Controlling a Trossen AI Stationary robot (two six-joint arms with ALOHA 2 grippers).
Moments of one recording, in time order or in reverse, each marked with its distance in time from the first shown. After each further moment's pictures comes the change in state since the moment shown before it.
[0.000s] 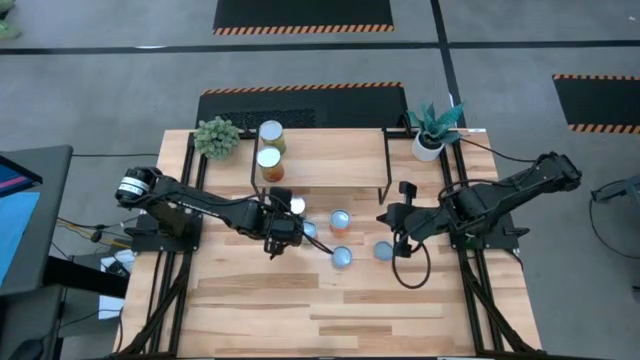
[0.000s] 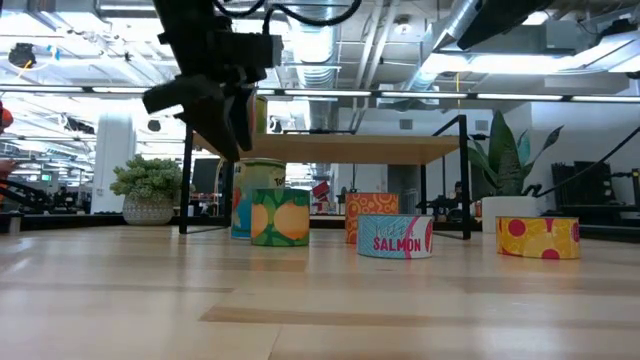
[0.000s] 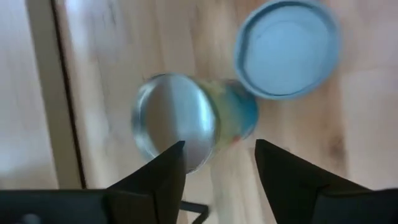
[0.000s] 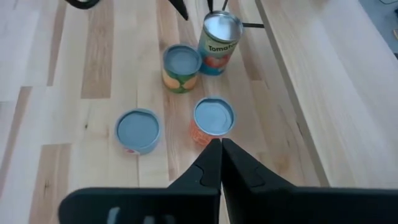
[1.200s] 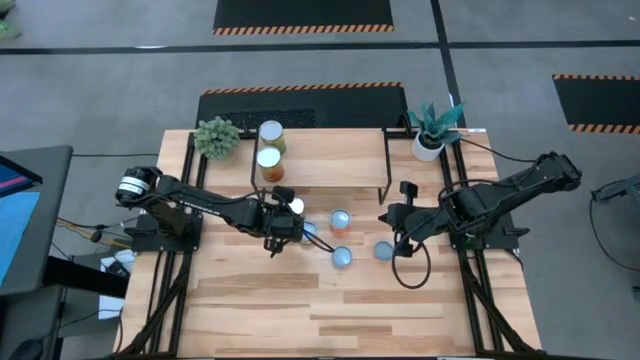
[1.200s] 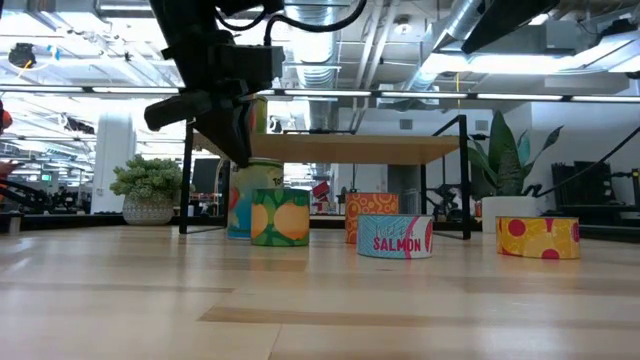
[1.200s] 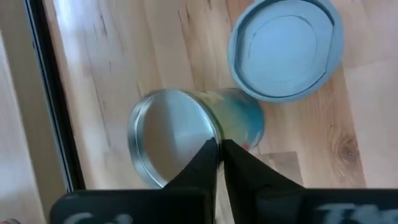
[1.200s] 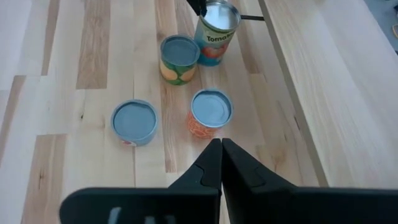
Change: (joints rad) left arm 0.024 -0.001 -0.050 0.084 0.032 0.110; right arm 0.000 0.000 0.000 -0.031 0.000 -0.001
